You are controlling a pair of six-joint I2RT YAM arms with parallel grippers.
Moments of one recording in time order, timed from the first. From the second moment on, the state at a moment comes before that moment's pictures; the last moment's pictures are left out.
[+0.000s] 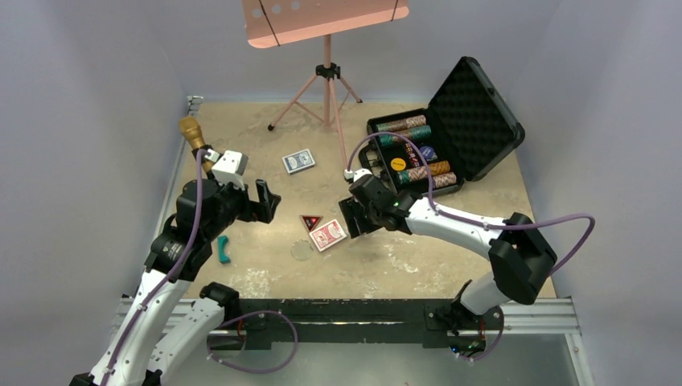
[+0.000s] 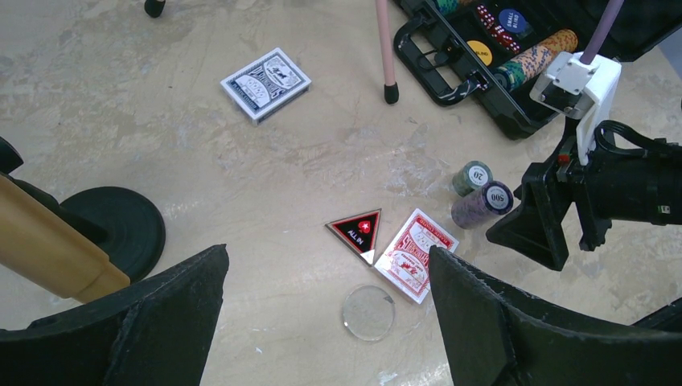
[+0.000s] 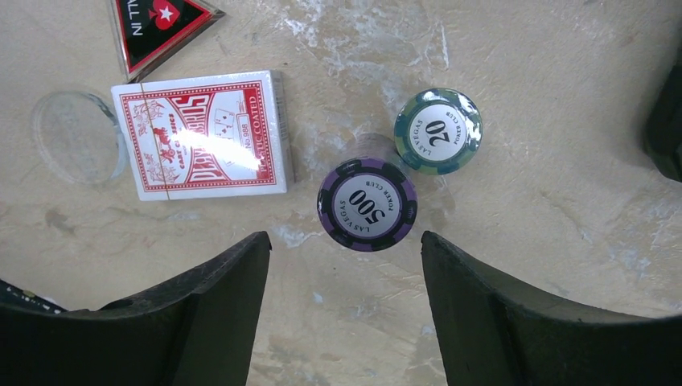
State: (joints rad) left arm -0.36 0.65 0.85 -0.58 0.05 -0.20; right arm 0.86 1.50 0.98 -0.45 0.13 0.40
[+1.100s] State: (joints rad) left arm -0.36 0.65 0.85 -0.58 0.04 -0.20; right arm 0.94 1.59 1.09 -0.51 0.33 0.37
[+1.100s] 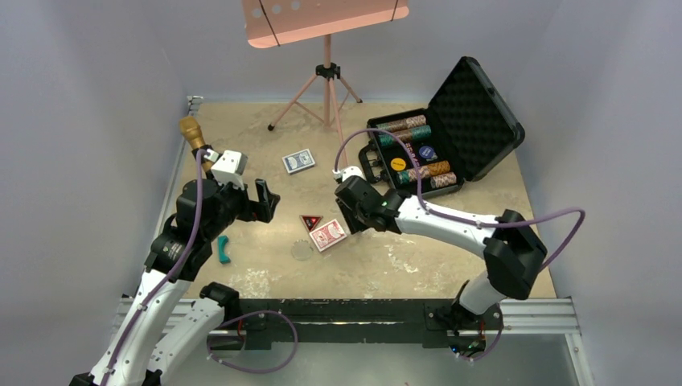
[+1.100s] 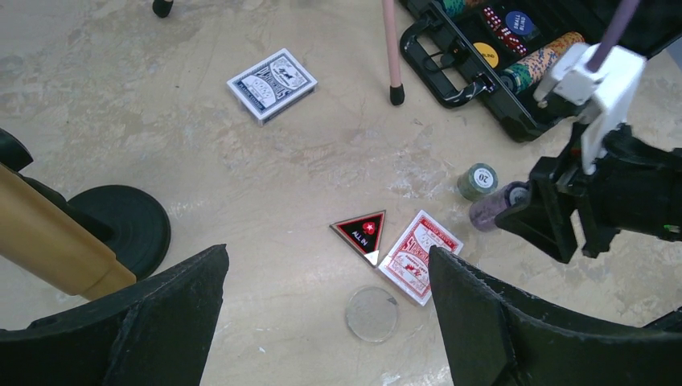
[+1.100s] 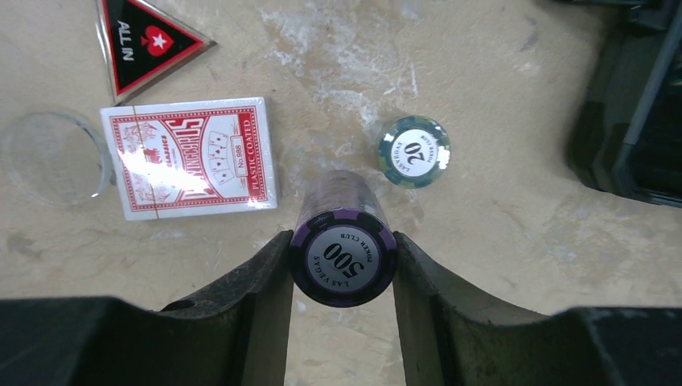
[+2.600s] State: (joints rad) left arm -0.36 0.66 0.85 -0.59 0.02 -0.20; right arm 0.58 1.75 1.17 -0.49 0.72 -0.11
